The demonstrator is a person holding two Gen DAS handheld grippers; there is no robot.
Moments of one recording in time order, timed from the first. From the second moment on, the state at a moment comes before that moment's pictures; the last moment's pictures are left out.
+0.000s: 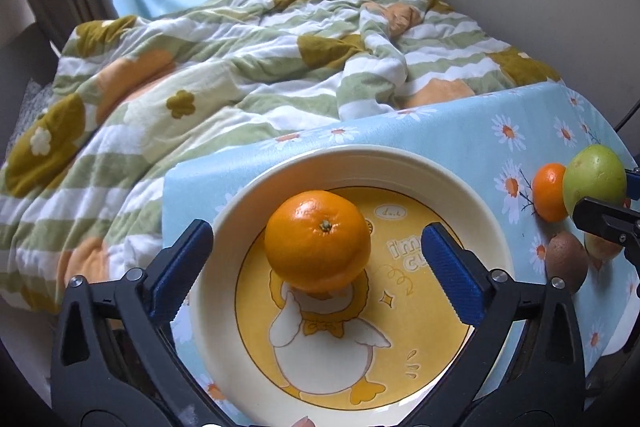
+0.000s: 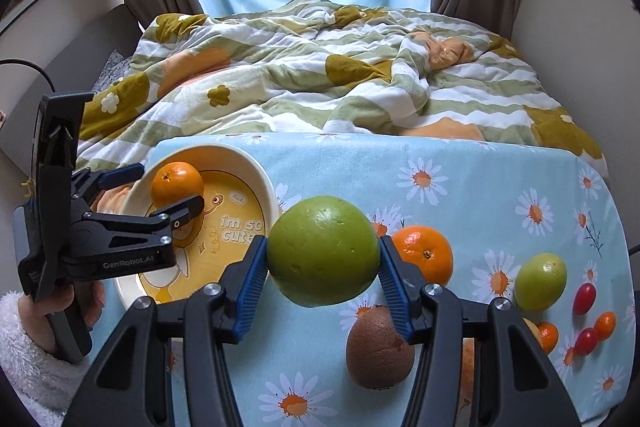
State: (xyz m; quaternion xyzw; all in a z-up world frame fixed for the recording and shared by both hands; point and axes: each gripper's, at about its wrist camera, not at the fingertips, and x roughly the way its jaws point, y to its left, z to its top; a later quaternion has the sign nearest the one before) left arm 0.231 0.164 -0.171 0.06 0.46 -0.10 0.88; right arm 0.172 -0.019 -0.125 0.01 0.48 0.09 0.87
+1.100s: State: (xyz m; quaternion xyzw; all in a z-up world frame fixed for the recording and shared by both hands) left arm 0.131 0.204 -0.162 -0.01 0.51 0.04 0.86; right arm 0.220 0.064 -0.169 -0.11 0.49 0.27 0.82
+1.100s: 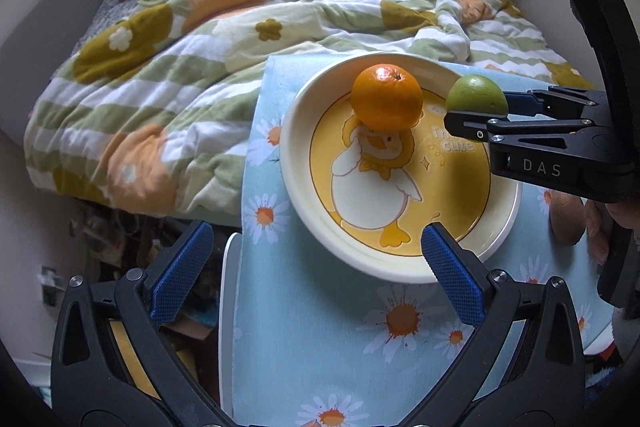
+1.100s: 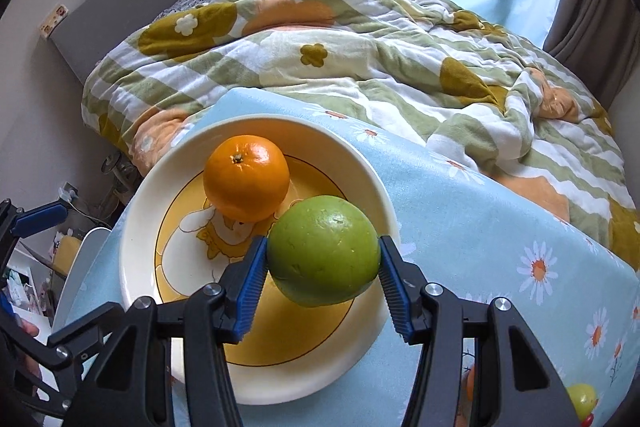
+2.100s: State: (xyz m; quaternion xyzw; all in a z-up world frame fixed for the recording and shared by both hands) left arm 0.115 0.197 -0.097 0.01 0.48 -0.01 0.88; right arm 0.158 0.016 -0.081 -0.06 0.44 0.20 0.87
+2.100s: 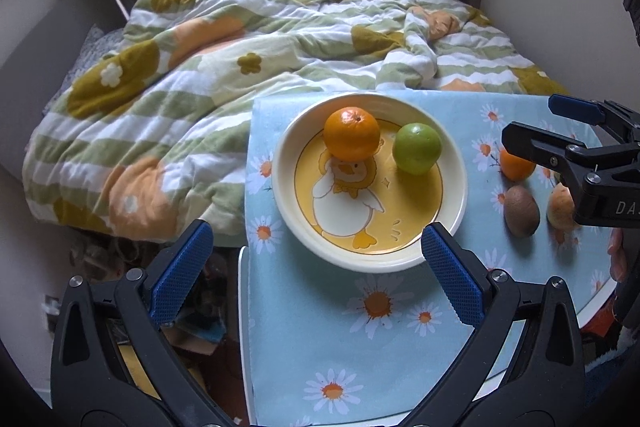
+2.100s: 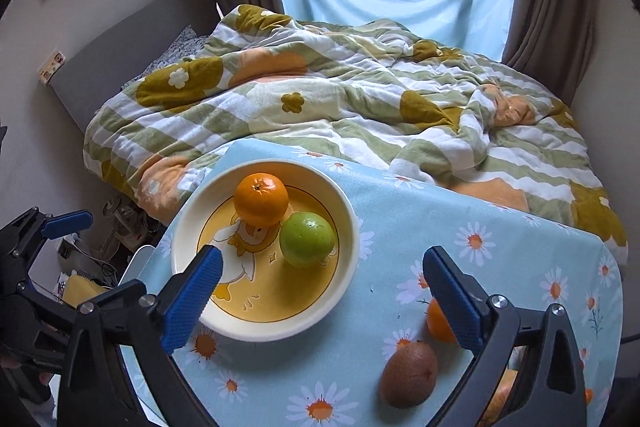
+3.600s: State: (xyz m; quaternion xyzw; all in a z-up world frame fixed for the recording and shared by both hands) left arm 0.104 -0.120 -0.159 0.06 0.48 -0.15 0.86; right arm 0.060 -0.300 -0.164 0.02 0.52 0.05 0.85
